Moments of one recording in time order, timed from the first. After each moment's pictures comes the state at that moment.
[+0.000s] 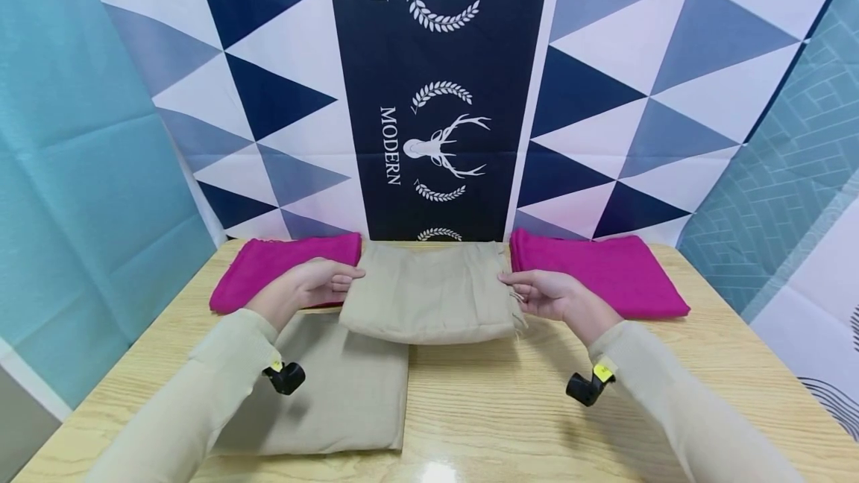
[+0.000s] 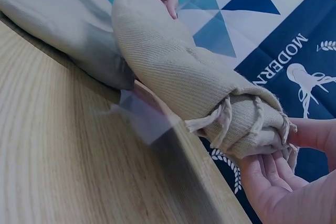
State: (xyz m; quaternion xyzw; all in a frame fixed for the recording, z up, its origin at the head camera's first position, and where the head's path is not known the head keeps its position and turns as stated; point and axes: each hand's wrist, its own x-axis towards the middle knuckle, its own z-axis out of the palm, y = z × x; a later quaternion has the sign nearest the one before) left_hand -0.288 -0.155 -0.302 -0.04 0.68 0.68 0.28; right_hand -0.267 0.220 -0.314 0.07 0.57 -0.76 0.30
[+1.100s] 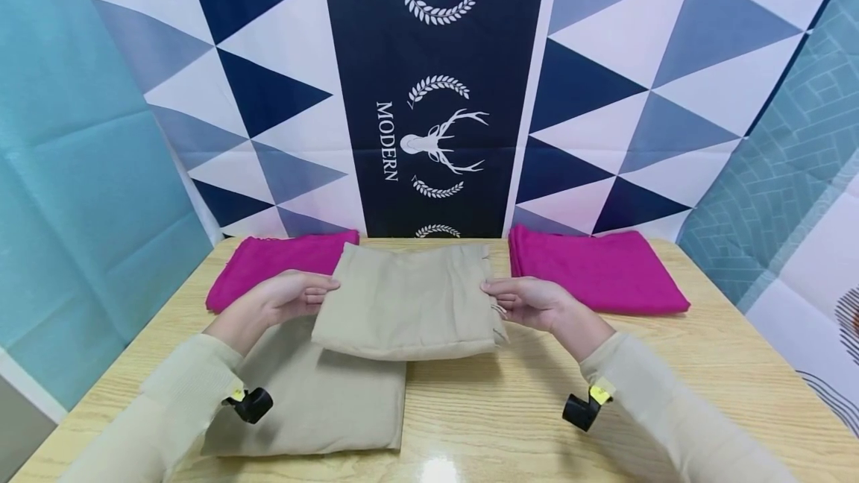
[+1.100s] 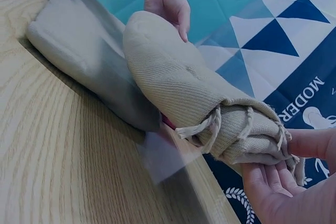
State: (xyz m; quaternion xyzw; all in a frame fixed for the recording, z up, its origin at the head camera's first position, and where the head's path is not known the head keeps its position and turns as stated) left_hand -0.258 -0.187 -0.305 -0.01 0.70 0.66 0.26; right_hand -0.244 0.195 -0.314 0.02 0.59 -0.75 0.29
